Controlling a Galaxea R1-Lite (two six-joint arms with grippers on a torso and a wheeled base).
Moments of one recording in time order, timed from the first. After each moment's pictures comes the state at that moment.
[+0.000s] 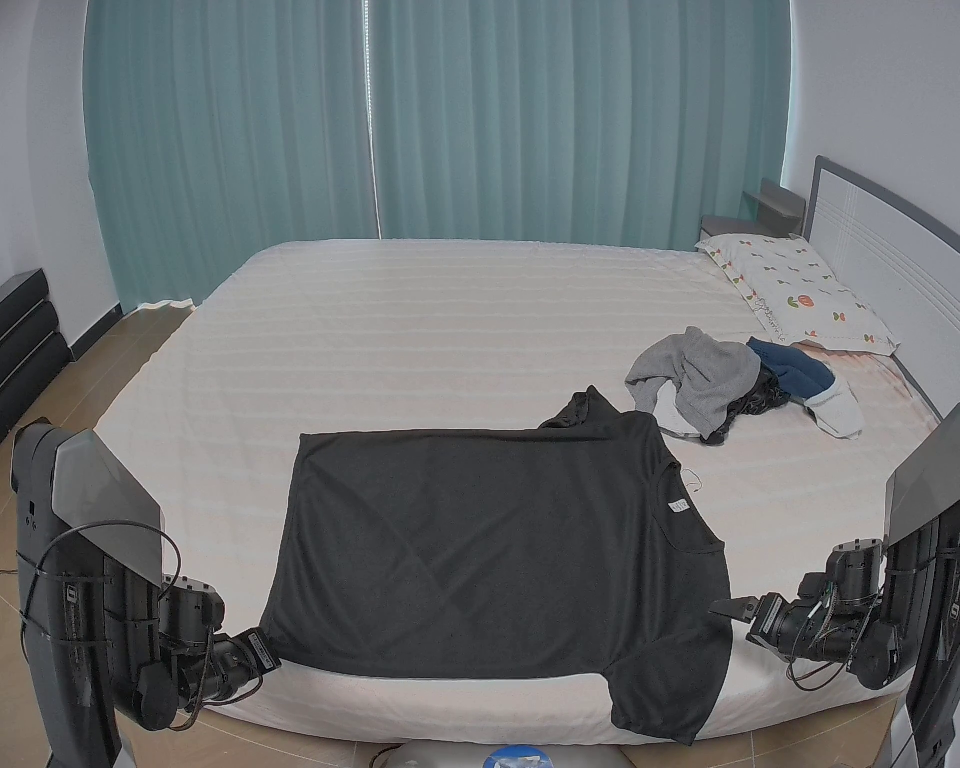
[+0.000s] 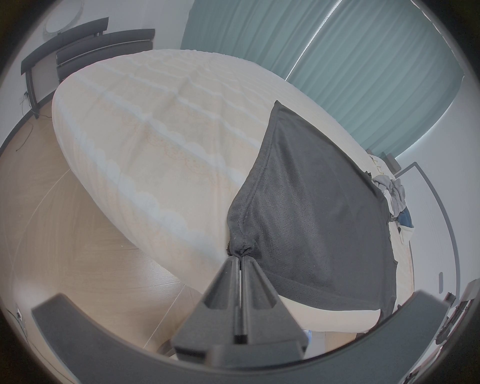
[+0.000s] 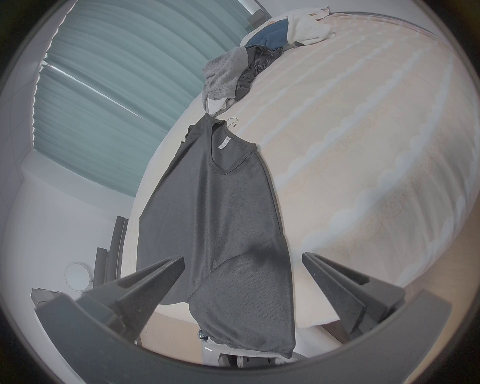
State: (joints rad) left arm -0.13 2.37 -0.02 -1.51 0.00 -0.66; right arm 0.05 2.29 -0.02 -1.55 0.30 0.69
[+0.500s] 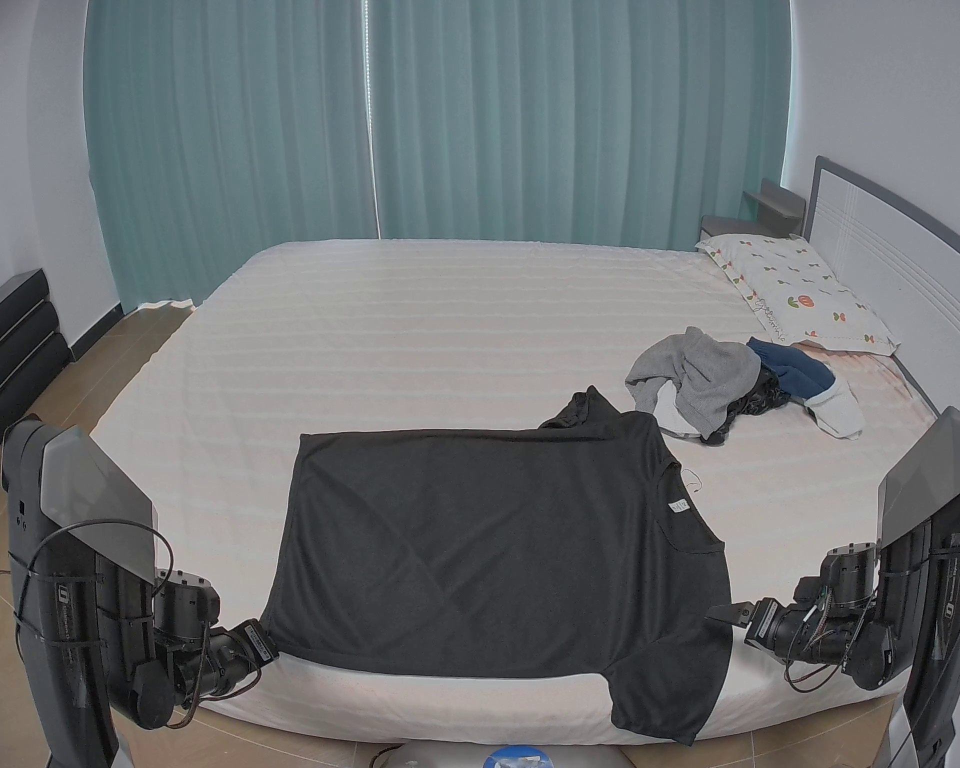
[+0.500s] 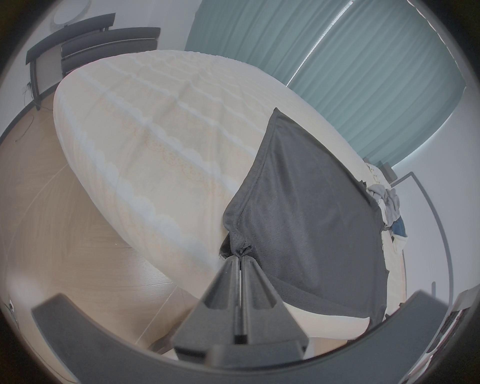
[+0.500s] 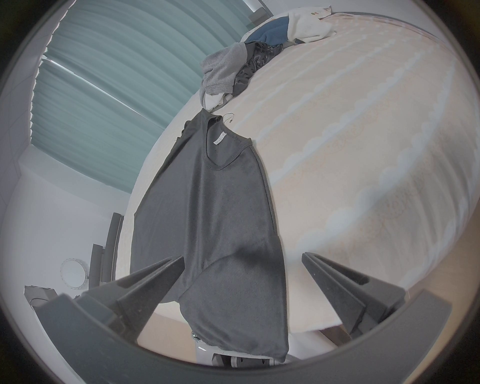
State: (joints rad) left arm -0.13 2.34 -0.02 -1.51 -0.01 -0.71; right arm 0.05 2.33 -0.03 -1.55 0.29 0.66
